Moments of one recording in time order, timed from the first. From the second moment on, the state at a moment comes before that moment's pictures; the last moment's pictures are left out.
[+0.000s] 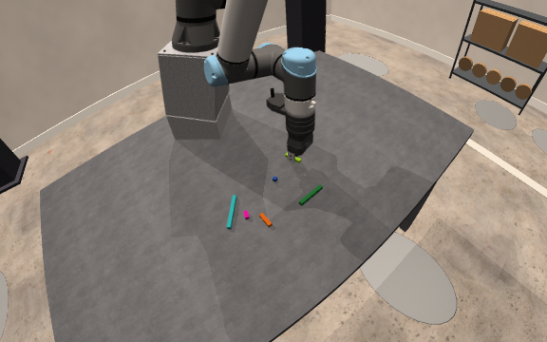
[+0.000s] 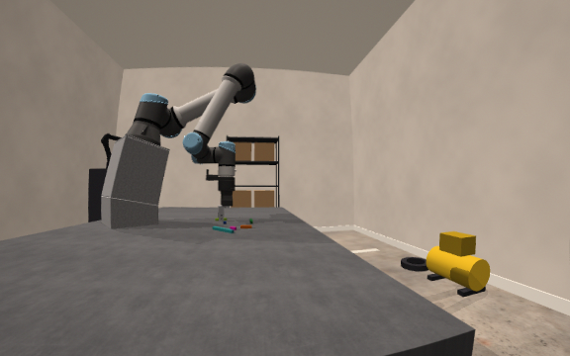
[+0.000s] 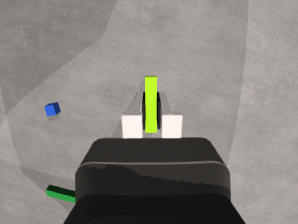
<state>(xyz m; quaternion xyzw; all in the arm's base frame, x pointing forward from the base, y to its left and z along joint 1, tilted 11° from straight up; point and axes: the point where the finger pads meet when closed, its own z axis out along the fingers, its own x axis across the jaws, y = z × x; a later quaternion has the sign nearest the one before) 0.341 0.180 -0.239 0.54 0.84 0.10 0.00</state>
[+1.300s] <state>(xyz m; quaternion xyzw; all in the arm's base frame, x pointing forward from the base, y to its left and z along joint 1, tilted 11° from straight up) 0.340 0.180 -0.239 0.54 0.84 0.10 0.00</state>
